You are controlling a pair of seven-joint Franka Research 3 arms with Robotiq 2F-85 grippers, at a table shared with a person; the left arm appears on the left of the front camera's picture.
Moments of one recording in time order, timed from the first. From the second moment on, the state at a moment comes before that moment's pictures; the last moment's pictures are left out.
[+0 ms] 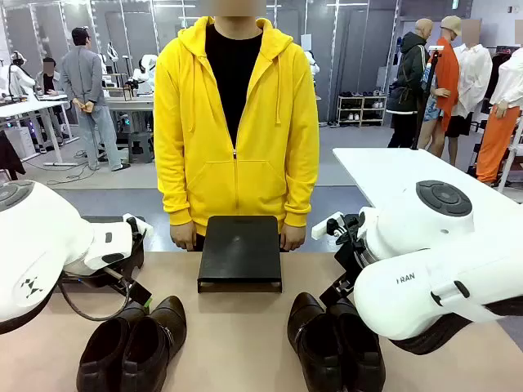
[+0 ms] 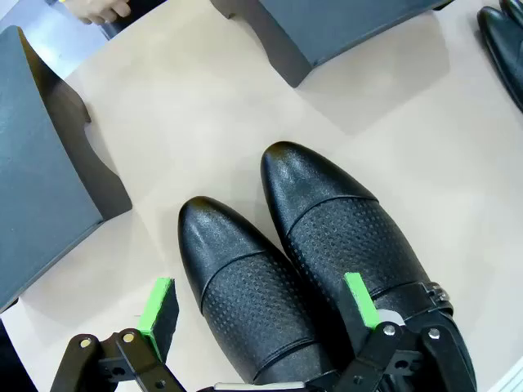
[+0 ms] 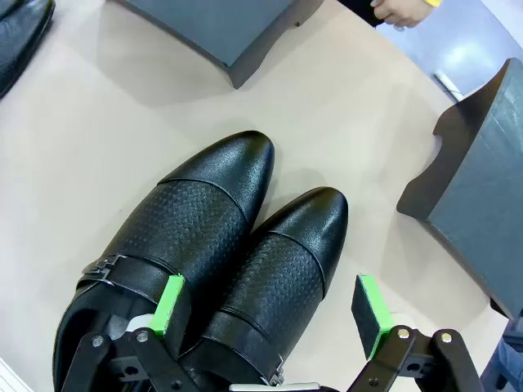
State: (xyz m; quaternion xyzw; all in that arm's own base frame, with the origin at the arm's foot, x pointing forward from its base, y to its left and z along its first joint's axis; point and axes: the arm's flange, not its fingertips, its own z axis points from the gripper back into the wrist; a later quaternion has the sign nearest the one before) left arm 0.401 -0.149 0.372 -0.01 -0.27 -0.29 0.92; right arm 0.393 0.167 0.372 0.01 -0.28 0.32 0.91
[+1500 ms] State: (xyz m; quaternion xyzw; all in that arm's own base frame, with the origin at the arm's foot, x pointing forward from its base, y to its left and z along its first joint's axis) left arm 0.410 -0.130 0.461 -0.07 -0.26 -0.32 0.91; right arm 0.393 0.164 0.477 0.07 -0.30 0.29 0.91
